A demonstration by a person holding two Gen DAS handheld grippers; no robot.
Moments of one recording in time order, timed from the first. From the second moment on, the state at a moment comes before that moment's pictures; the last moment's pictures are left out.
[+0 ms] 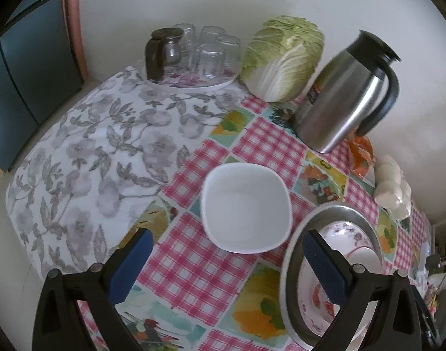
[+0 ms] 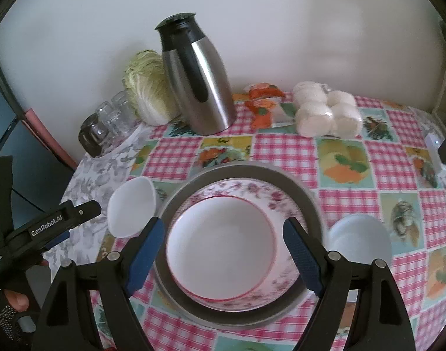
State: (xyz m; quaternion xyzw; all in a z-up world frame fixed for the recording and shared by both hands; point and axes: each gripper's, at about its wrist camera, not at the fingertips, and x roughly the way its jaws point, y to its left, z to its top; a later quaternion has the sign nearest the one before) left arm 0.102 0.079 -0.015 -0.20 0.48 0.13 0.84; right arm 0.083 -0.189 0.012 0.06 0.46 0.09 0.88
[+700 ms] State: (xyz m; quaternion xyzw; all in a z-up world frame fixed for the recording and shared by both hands) left arm 0.100 0.148 -0.041 -0.28 0.48 0.15 0.82; right arm 0.091 -0.136 -0.003 0.01 0.46 0.08 0.88
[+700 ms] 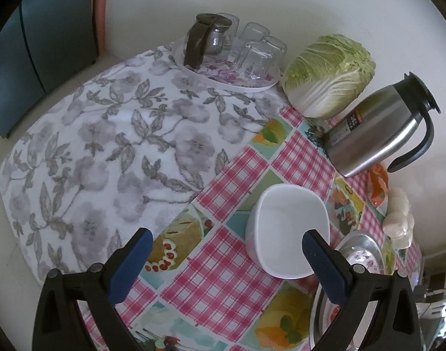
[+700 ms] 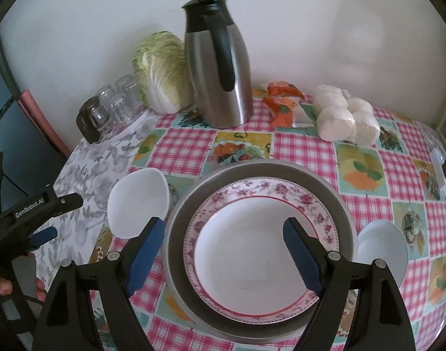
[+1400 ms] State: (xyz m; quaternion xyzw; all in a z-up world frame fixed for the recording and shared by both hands) left arm 0.107 0.175 -0.054 -0.32 0.46 0.15 0.82; right arm 0.135 -0.077 0.013 -0.04 0.51 0.09 0.86
